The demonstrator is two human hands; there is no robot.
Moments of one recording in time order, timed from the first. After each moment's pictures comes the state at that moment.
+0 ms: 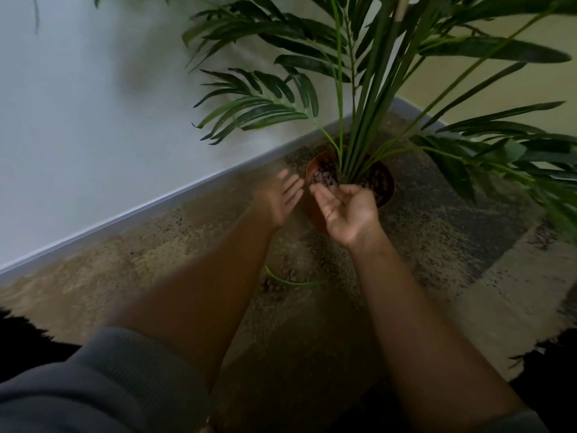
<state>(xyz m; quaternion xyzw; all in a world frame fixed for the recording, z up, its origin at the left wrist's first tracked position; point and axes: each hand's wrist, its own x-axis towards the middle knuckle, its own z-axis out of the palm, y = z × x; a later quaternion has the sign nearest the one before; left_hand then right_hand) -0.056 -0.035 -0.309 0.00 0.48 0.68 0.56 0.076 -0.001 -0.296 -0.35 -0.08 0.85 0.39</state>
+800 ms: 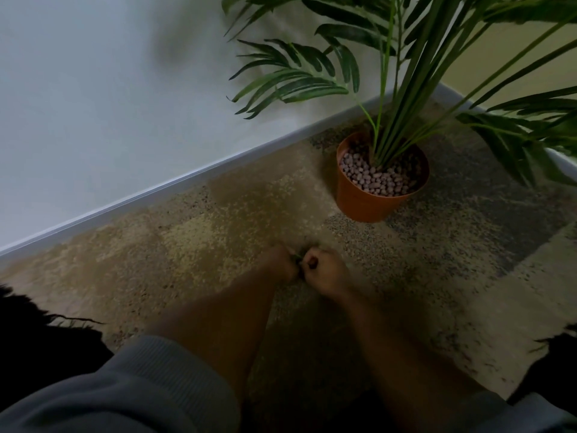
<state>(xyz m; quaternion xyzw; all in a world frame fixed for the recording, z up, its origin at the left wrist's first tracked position) -0.051 -0.152 -0.423 0.36 0.84 0.13 0.39 0.075 -0.100 -0.433 -0.44 -0.83 0.35 0.03</state>
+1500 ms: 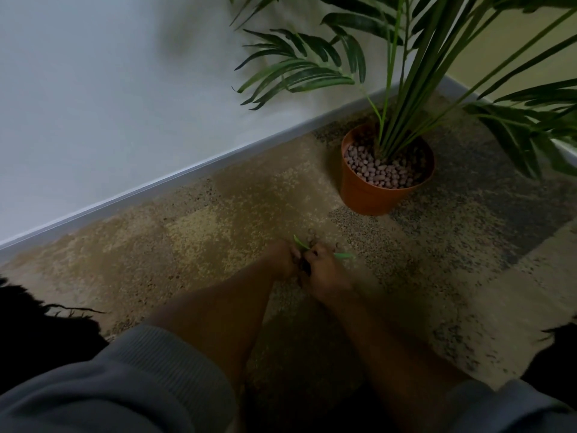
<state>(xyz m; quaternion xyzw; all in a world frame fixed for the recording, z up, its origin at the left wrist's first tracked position) -0.058 -0.165 -0.431 0.45 0.80 0.10 0.37 0.077 -0.125 -0.446 -0.38 -0.89 0.25 -0.02</state>
